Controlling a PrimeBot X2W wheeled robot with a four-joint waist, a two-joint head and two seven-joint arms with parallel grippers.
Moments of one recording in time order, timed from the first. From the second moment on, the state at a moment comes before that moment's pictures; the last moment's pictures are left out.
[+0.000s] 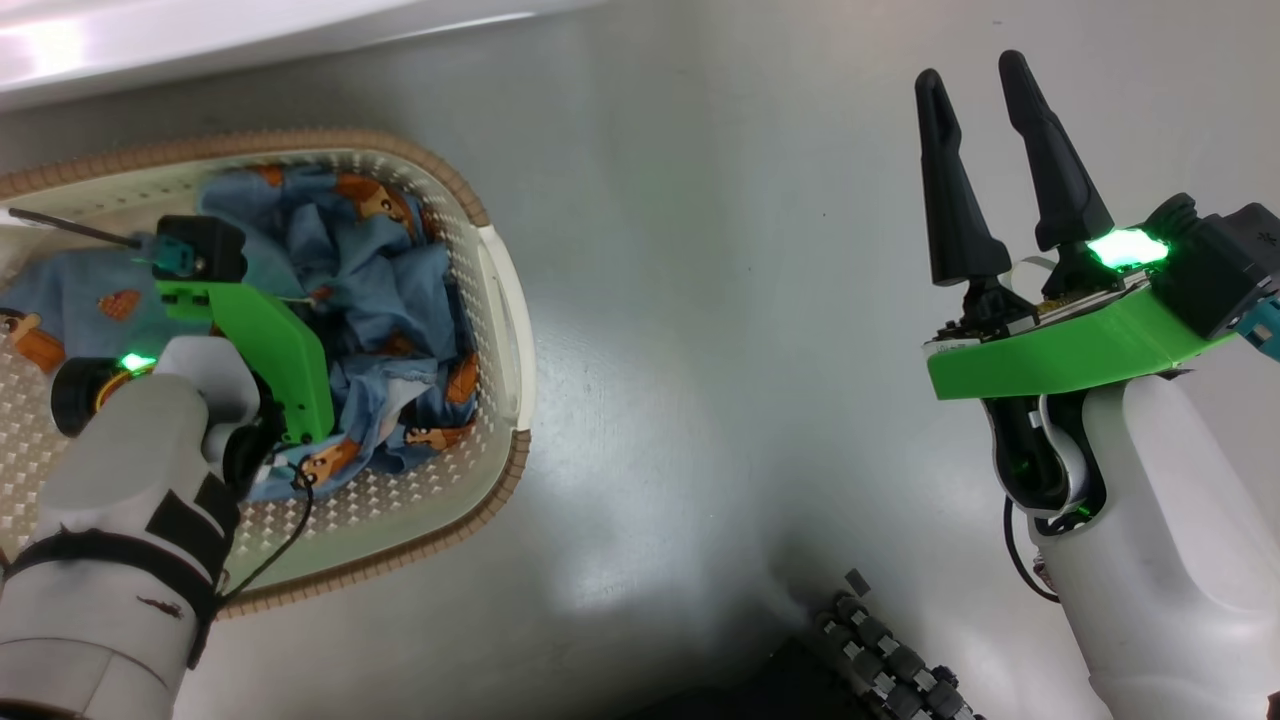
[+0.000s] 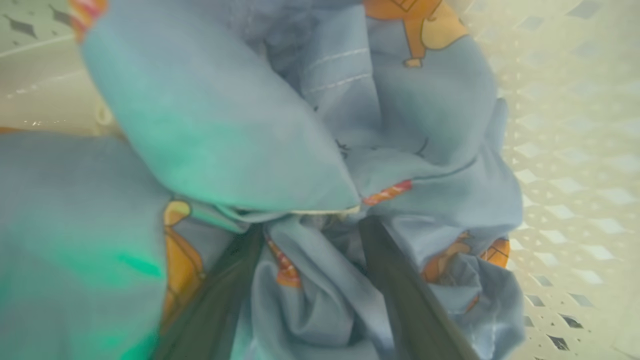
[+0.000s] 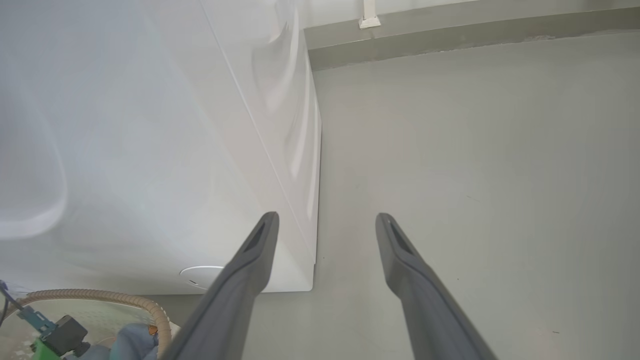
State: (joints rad) left arm -1.07 0.25 -0.71 1.26 -0.77 -0.09 0.20; right arm -0.57 -0.10 0.20 0.15 0.47 0.13 -0.25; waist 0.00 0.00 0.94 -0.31
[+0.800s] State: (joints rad) left arm -0.92 0.22 -0.78 1.10 -0.89 -0.13 0.02; right arm -0.56 -0.12 0.18 0.19 0.47 0.13 -0.25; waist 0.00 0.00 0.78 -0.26
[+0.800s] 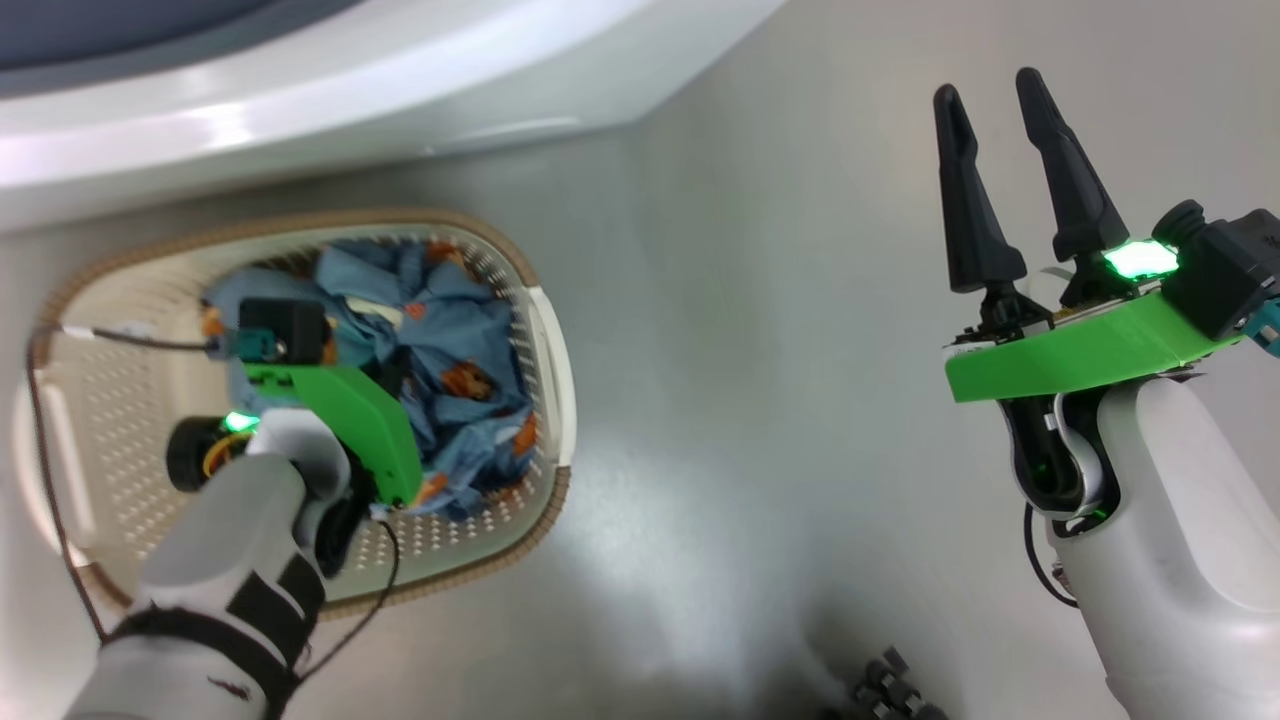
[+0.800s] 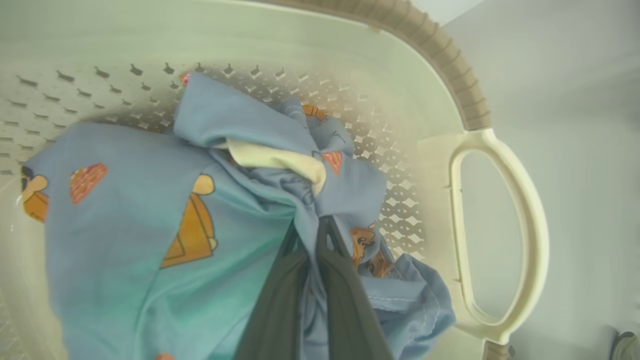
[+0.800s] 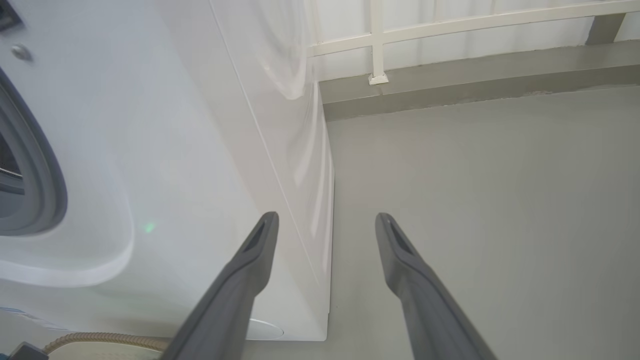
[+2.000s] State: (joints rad) left arm -0.60 0.29 -0.76 0.65 -1.00 -0.10 -0.25; right arm -0.32 -0.22 0.15 0.27 0.49 0.13 -0.25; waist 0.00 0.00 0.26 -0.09
